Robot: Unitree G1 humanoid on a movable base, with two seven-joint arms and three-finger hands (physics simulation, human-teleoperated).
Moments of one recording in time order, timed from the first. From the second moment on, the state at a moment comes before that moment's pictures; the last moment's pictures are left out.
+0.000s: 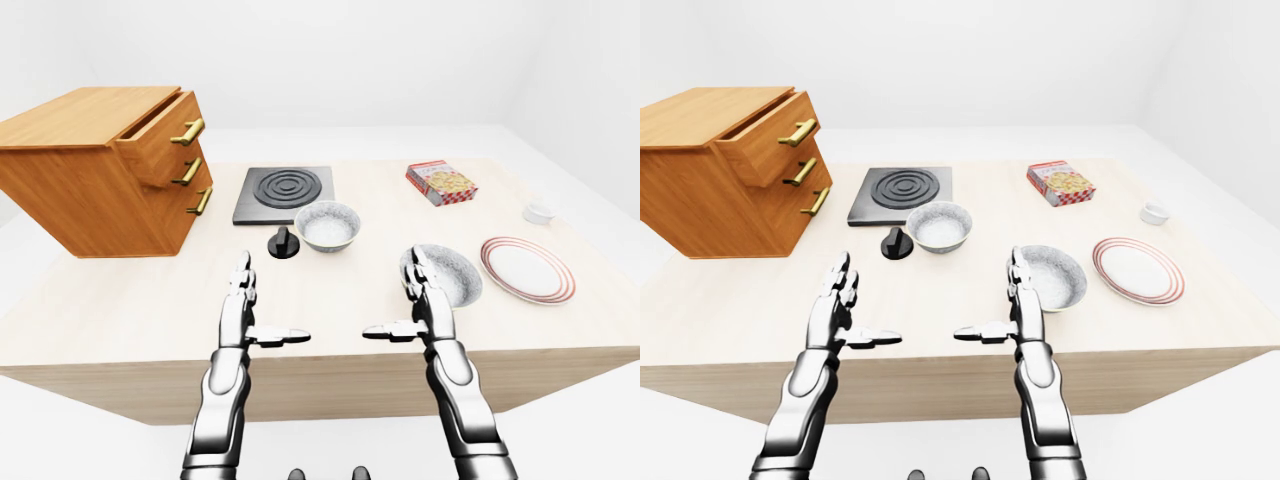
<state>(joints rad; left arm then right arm) 0.00 0.01 0.01 0.01 0.00 -0.01 -0.02 0.00 -0.01 -0.01 -0.01 0.00 0.00 0.02</state>
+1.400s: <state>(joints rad) -0.17 0.07 0.10 -0.18 -0.04 0.09 -0.06 -0.09 -0.03 -0.03 -0.32 0.03 0.09 0.08</state>
